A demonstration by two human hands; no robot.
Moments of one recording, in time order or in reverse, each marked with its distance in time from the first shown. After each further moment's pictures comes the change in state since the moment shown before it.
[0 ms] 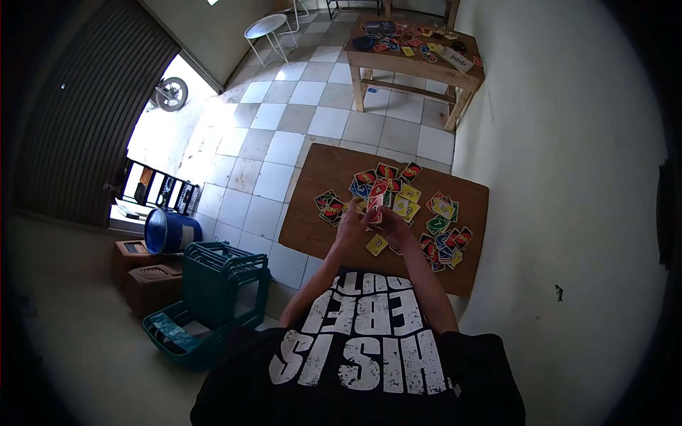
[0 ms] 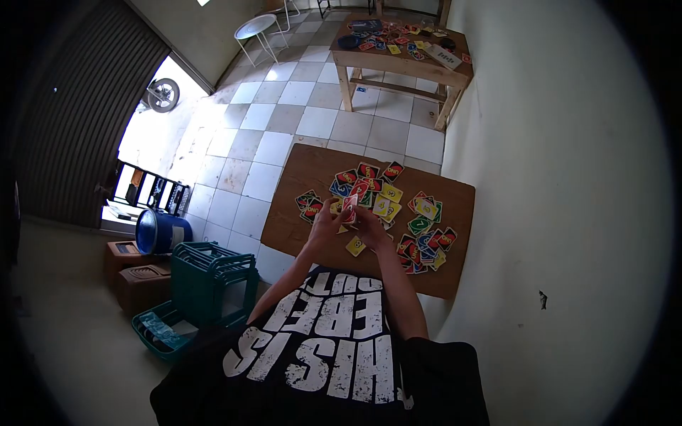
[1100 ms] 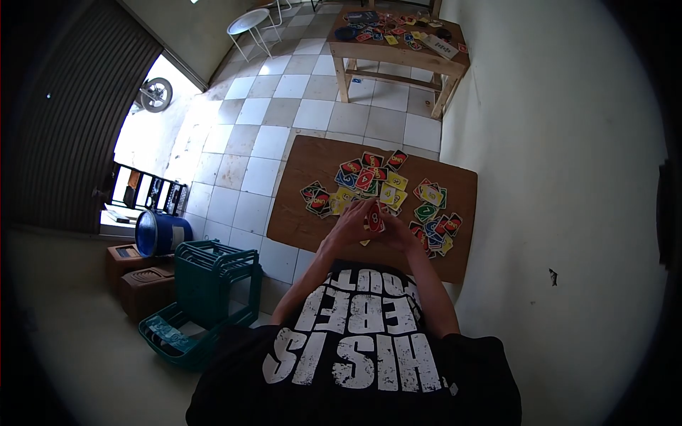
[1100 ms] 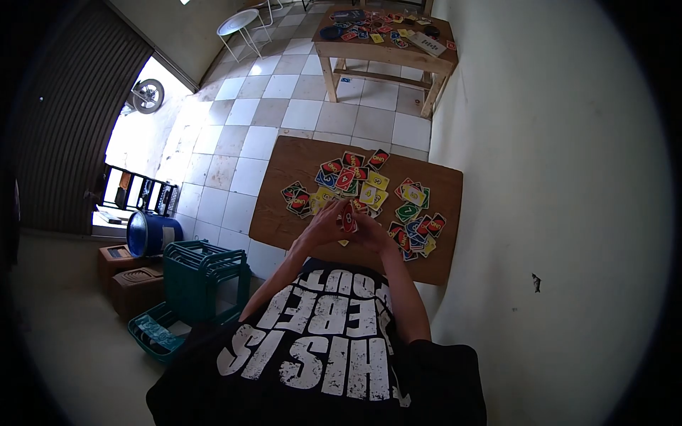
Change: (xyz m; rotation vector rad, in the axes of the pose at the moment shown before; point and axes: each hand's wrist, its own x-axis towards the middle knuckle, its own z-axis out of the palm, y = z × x) left_hand -0.021 0.038 0.005 0.397 -0.354 0.457; right_hand -0.064 -0.020 0.009 0.077 -0.129 0.141
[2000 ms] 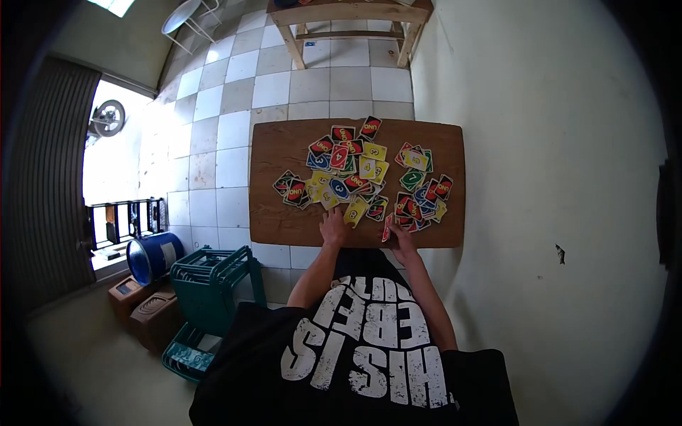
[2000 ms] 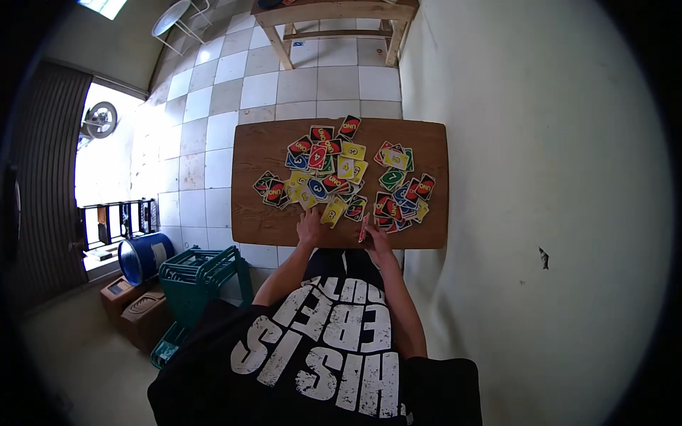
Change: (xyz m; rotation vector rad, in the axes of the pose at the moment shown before) left_hand -0.031 -0.093 0.117 0.298 -0.193 -0.654; right_hand -0.064 0.095 -0.079 0.036 0.851 -0.175
